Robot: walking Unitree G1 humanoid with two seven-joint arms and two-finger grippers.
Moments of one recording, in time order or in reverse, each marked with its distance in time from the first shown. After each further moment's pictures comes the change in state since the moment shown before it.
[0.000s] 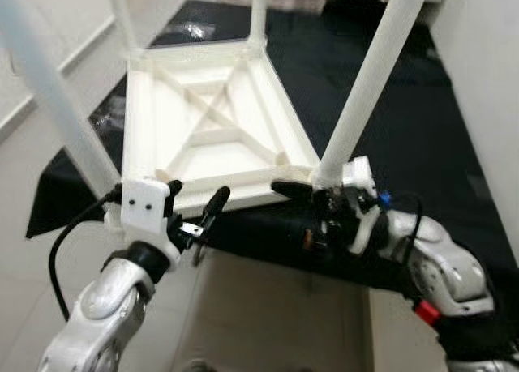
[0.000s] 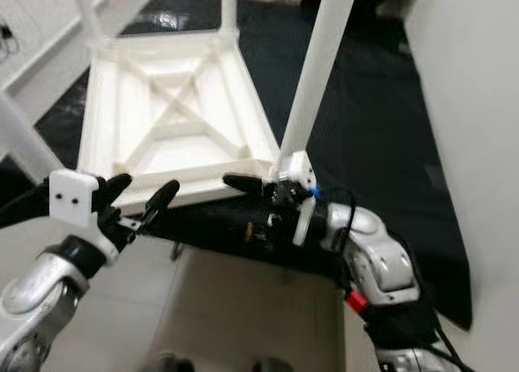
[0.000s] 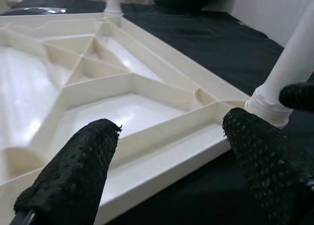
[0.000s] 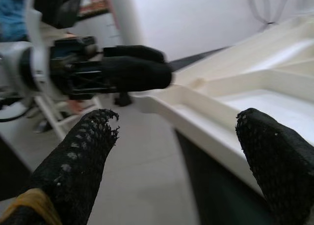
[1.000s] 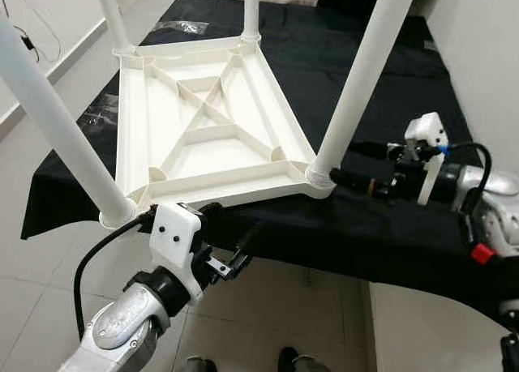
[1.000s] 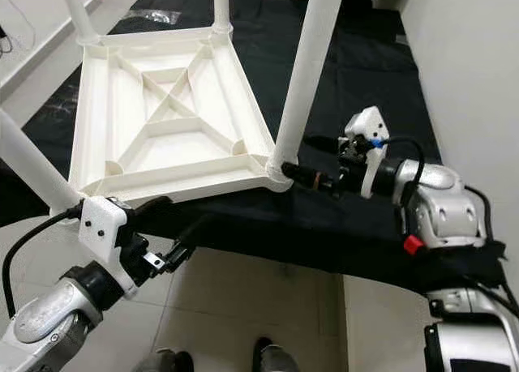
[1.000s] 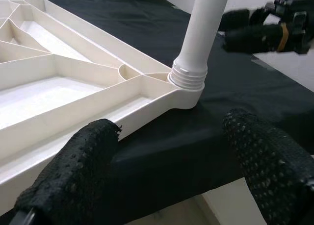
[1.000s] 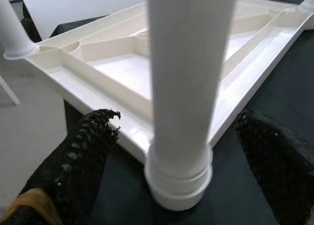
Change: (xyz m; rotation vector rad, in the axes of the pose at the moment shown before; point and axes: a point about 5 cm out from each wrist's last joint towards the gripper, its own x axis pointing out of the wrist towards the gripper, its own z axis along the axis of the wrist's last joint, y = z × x) left arm -0.018 -0.027 -0.009 0.004 0.036 -0.247; right arm -0.071 -0.073 0.037 -0.148 0.160 -0.320
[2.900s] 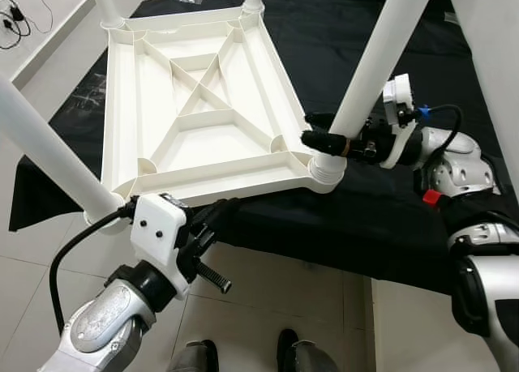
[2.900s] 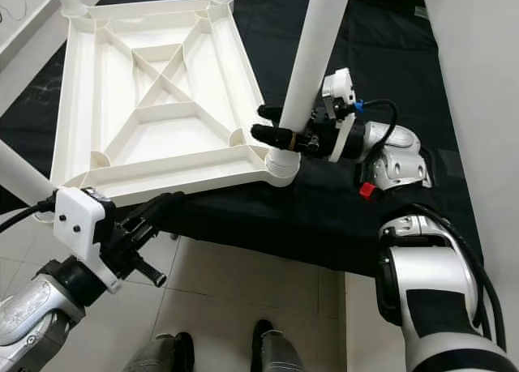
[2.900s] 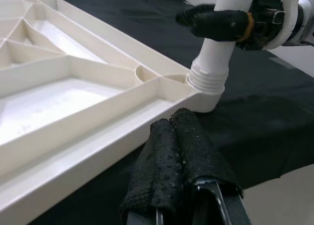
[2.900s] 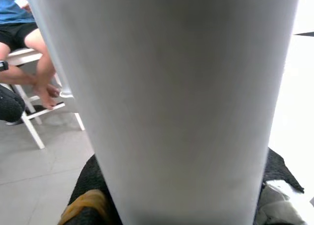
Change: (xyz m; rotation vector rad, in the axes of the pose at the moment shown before) left arm -0.008 0.006 0.018 0.059 -0.048 0.022; right arm 0.059 -0.005 0.020 -0.018 -0.230 0.237
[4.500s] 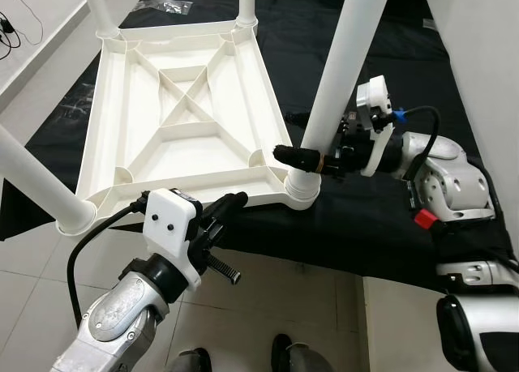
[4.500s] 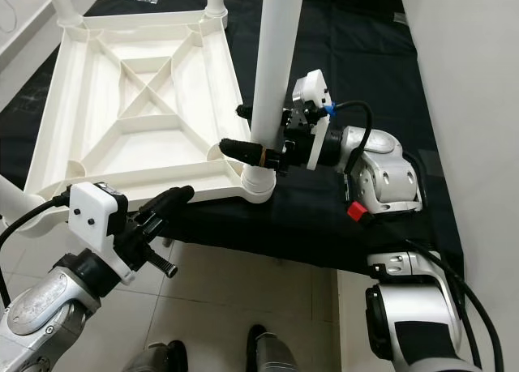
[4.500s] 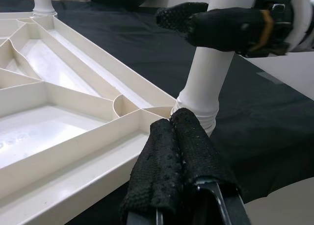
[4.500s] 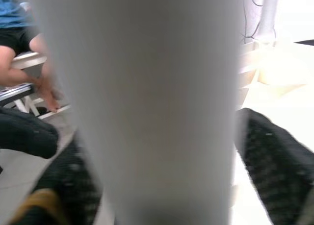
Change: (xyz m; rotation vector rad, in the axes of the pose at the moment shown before) left arm 0.010 -0.004 -0.001 -0.019 -0.043 0.009; right arm 0.026 0.029 0.020 0.040 0.014 0.082
